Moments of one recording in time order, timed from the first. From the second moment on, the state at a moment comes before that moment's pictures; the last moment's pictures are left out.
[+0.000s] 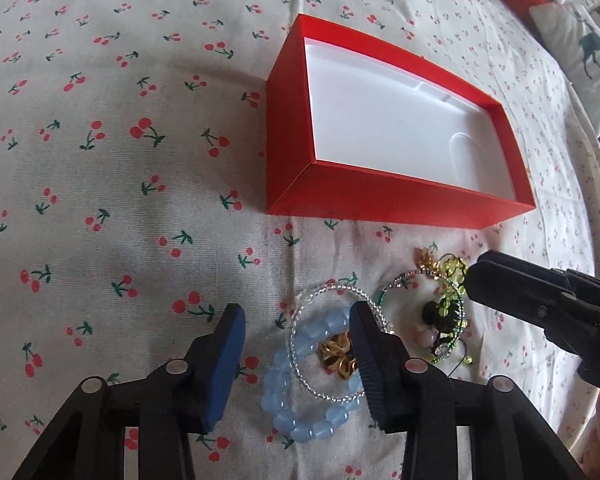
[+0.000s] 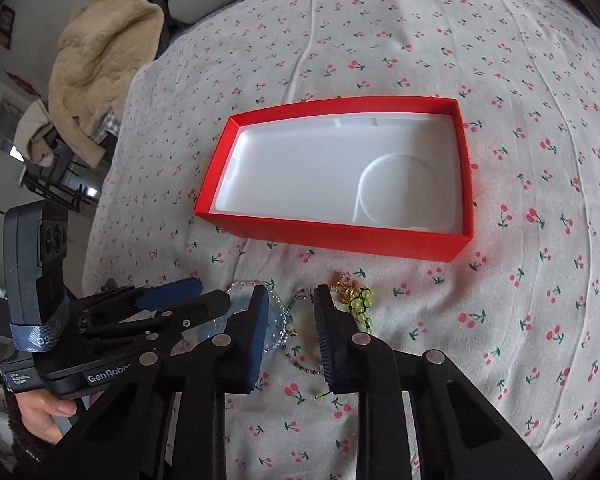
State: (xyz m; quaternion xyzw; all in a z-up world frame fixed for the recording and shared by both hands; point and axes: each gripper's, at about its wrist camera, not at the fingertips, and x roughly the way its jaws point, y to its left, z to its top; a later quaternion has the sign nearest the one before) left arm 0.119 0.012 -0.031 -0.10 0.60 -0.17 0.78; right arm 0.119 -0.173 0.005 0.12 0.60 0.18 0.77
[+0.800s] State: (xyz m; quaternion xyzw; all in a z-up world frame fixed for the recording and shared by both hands) left arm 0.121 -0.001 -0.032 -0.07 0.60 -0.18 0.77; right arm 0.128 -0.159 -0.016 0.04 0.61 0.17 0.77
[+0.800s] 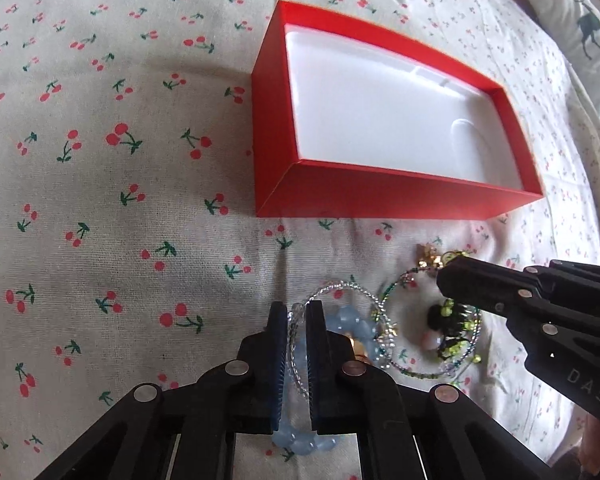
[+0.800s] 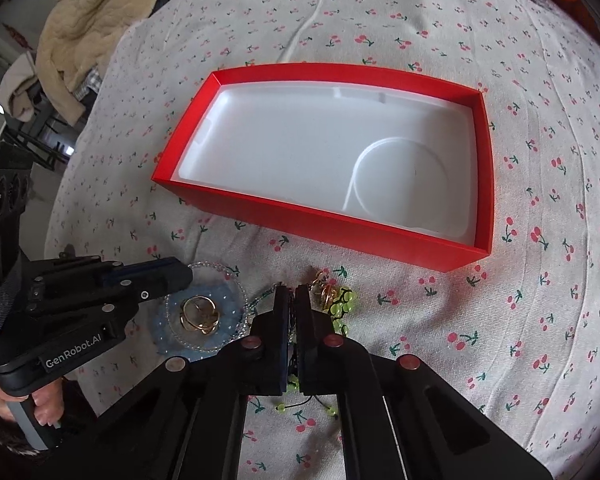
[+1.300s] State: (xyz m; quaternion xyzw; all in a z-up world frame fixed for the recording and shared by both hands) left arm 0.101 -0.008 0.024 -0.08 0.53 -0.21 0.82; right arm 0.105 -0.173 0.039 0.07 0.55 0.17 0.82
